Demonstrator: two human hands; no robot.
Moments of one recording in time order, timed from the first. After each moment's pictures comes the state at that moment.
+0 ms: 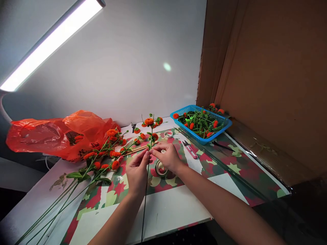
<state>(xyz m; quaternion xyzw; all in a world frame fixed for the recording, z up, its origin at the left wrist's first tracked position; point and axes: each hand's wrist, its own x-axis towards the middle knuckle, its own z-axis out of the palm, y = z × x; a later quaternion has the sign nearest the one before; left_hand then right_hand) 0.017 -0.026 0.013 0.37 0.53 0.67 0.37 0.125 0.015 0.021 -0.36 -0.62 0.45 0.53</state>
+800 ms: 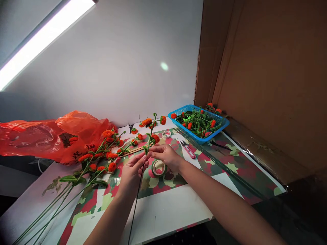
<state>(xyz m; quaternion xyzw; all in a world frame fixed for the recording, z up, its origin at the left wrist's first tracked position) 0.003 -0.023 0.023 0.27 0.44 0.63 0.58 0.132 0.028 0.009 -0.24 -0.53 0.68 0.45</state>
